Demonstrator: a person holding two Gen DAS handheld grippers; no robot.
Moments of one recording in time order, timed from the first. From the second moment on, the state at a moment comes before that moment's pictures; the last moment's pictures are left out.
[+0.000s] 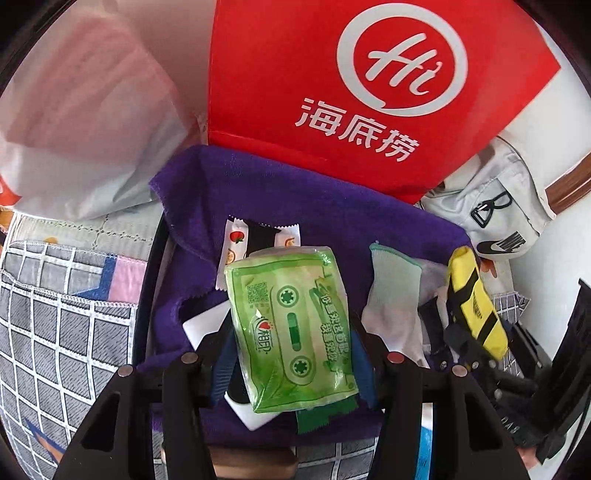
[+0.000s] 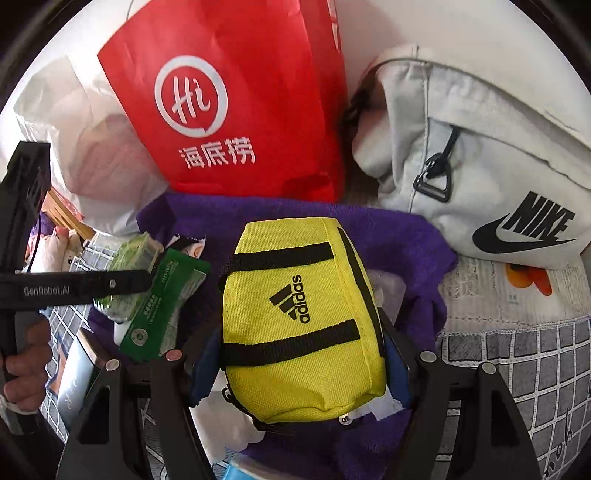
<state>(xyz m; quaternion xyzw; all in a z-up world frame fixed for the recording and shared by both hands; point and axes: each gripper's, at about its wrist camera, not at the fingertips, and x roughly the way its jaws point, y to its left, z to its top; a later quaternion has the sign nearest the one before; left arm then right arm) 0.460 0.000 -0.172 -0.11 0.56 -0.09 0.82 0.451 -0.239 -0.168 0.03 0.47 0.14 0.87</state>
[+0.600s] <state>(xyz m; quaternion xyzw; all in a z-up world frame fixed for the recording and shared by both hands) 0.465 -0.009 -0.178 -0.10 0.55 -0.09 0.83 0.465 -0.241 -0.190 0.05 0.49 0.14 0.86</state>
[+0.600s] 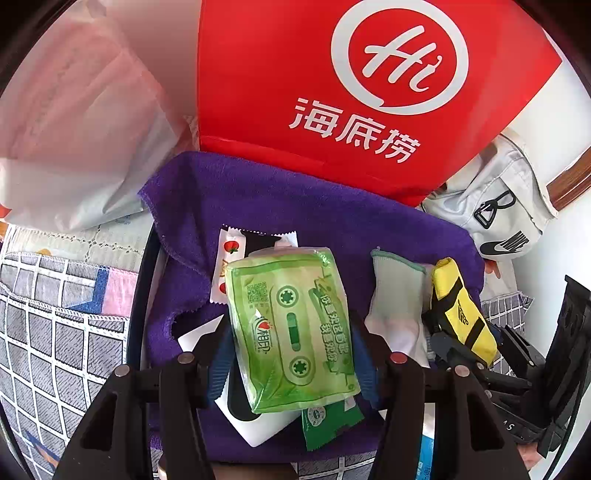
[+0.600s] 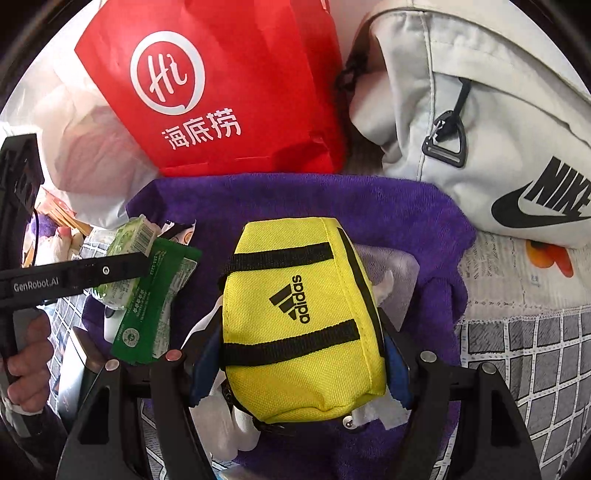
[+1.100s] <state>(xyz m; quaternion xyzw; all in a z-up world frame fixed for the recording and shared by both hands) 0.461 -0.002 -0.178 -0.11 0.56 -0.10 0.82 0.460 -0.235 -0.186 0.04 0.49 0.13 0.86</state>
